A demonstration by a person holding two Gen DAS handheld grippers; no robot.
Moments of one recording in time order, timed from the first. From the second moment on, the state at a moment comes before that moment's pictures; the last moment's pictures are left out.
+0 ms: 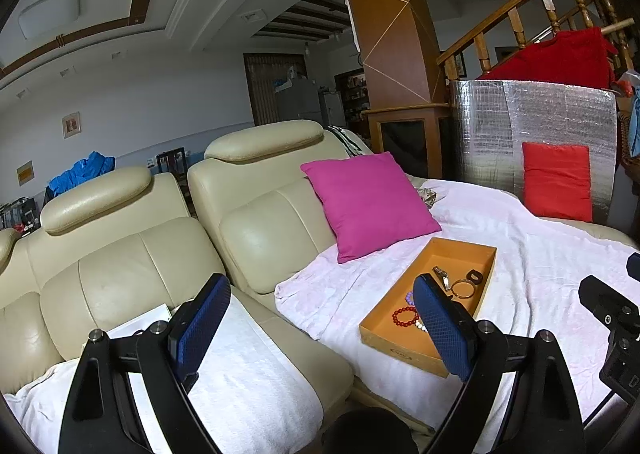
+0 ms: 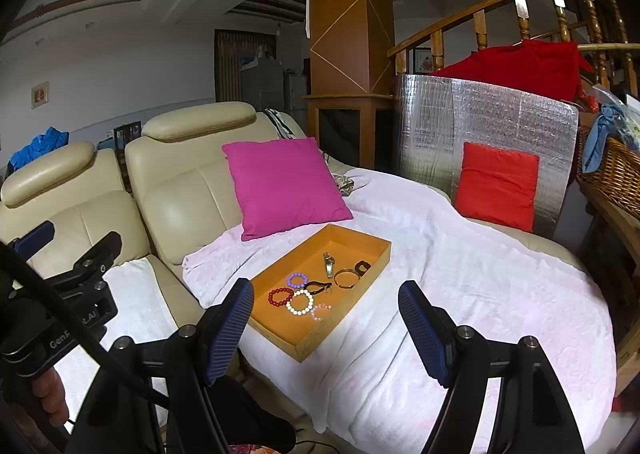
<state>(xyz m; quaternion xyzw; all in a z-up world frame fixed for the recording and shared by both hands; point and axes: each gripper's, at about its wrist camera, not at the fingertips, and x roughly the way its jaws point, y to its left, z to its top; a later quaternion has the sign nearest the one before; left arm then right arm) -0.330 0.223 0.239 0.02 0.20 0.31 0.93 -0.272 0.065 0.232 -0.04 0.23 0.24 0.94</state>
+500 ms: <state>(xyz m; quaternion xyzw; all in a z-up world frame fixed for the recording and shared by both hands) -0.312 0.234 0.235 0.01 0.21 0.31 0.93 -0.249 0.077 0.225 -0.05 0.25 0.23 0.94</state>
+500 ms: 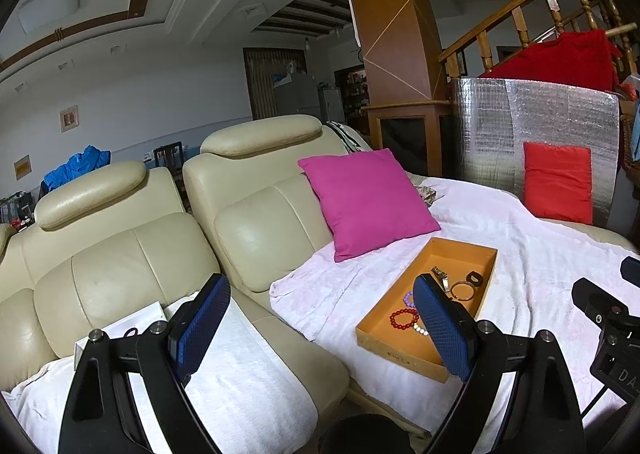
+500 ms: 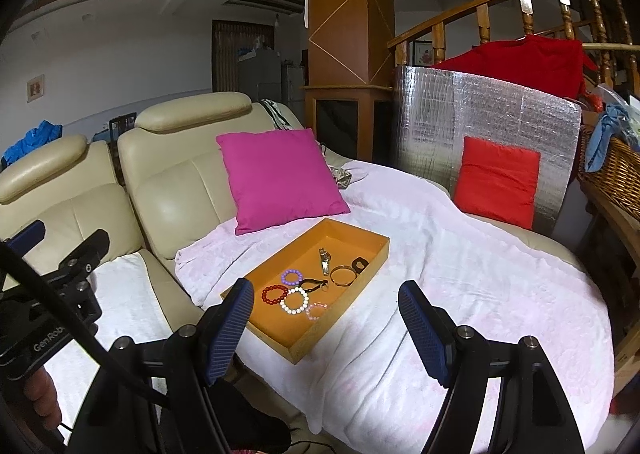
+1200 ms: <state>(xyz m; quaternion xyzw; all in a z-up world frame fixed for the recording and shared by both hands) -0.268 0.263 0.220 -0.01 0.22 0.31 0.92 -0.194 0.109 0.210 -0.07 0.28 0.23 0.93</state>
